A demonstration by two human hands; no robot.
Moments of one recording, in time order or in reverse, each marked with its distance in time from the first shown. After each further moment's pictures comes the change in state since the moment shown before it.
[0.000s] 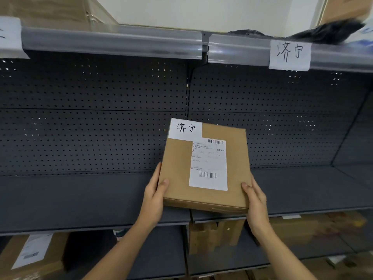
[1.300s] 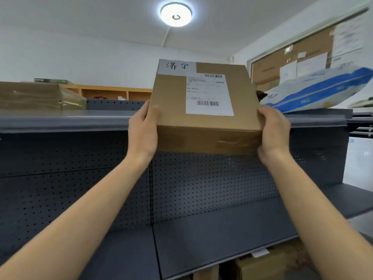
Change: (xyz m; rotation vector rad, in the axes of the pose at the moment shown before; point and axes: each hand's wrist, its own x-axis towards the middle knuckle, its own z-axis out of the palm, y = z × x) left_hand 0.051 0.306 0.103 0.017 -0.014 0.508; right_hand 0.026 -0.329 -0.028 0.095 0.319 -0.439
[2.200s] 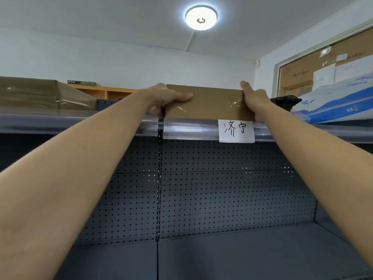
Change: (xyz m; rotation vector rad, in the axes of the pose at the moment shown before) left_hand 0.176 -0.033 0.019 0.181 -0.364 -0.517; right_hand 0.180 0.039 0.099 -0.438 -0.279 0.147
